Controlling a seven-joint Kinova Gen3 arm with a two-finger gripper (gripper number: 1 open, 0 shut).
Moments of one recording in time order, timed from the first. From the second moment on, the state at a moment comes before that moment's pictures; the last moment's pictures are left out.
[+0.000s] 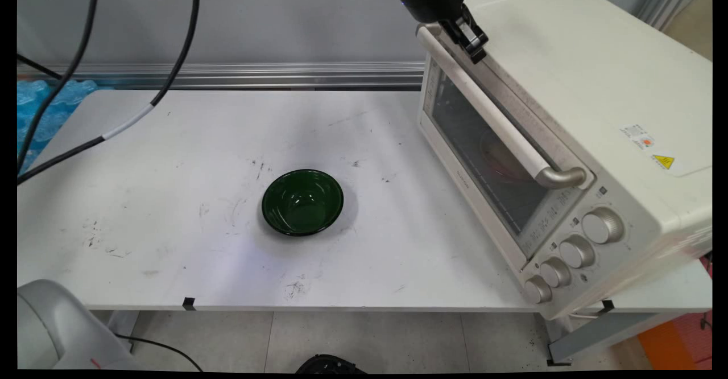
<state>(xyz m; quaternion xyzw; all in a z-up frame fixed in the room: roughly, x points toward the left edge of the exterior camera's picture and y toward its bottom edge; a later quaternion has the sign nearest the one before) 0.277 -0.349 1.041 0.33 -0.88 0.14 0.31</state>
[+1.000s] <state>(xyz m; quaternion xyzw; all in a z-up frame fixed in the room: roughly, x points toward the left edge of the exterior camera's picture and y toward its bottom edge) 0.265 -0.373 1.010 0.35 -0.88 0.13 0.29</state>
